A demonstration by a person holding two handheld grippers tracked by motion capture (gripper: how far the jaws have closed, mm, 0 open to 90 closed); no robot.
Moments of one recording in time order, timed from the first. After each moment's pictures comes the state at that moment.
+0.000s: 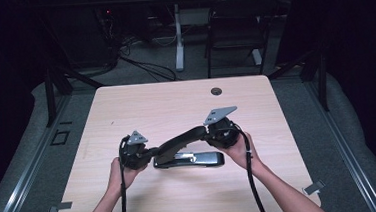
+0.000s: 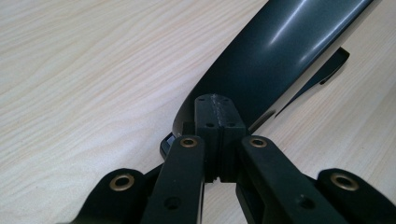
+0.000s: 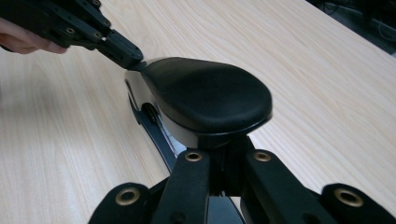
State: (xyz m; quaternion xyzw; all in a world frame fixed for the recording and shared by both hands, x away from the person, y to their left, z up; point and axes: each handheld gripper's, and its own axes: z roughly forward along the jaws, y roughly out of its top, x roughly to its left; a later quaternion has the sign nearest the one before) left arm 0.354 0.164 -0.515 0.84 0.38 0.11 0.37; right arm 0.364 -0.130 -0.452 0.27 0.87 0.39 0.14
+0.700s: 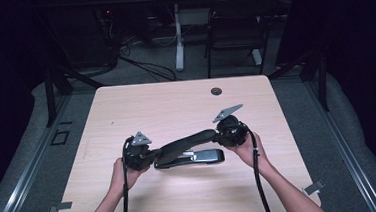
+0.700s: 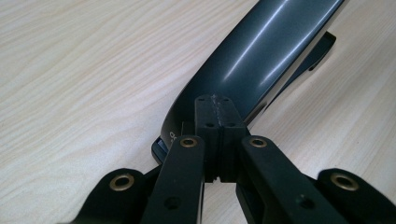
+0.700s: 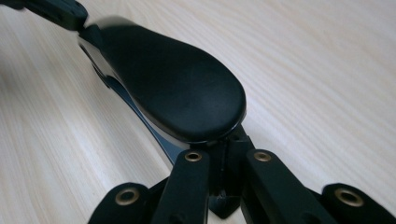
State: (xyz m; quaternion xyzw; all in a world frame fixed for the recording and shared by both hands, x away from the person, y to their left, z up) left arm 0.352 0.156 -0.516 0.85 0.37 0.11 0.36; right arm 0.382 -0.156 -0.473 0.34 0.88 0.33 0.10
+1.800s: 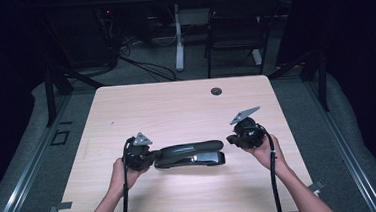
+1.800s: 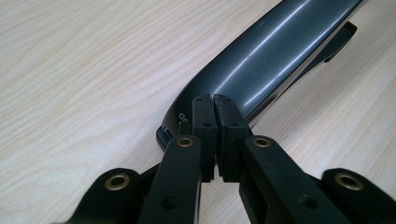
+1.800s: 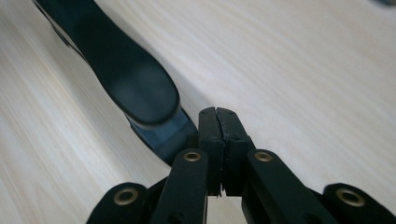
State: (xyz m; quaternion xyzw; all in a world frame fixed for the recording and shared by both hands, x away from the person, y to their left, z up) left arm 0.354 0.157 -0.519 0.86 0.37 0.11 0.34; right arm 0.374 -0.201 -0.480 0.36 0.88 0.30 0.12
